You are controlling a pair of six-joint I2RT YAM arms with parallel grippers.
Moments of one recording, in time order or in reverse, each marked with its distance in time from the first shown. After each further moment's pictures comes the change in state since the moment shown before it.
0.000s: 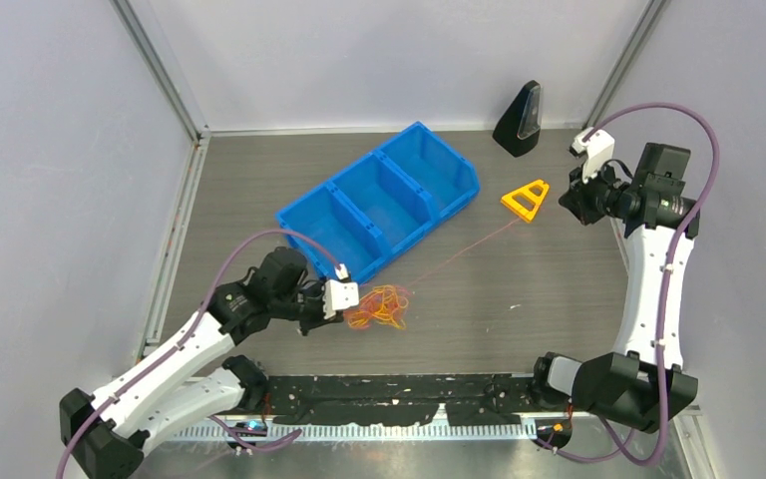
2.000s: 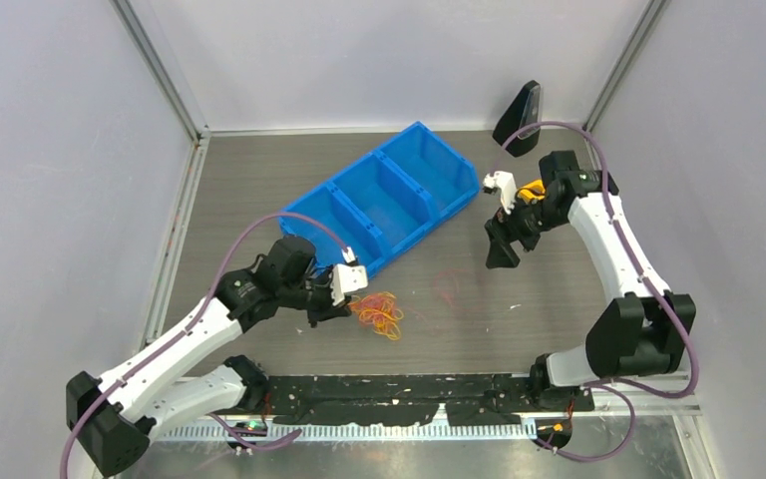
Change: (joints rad) left arm -0.003 0.092 0.090 -0.010 0.006 -0.079; right arm 0.379 0.250 -0.054 -0.268 0.014 -0.085
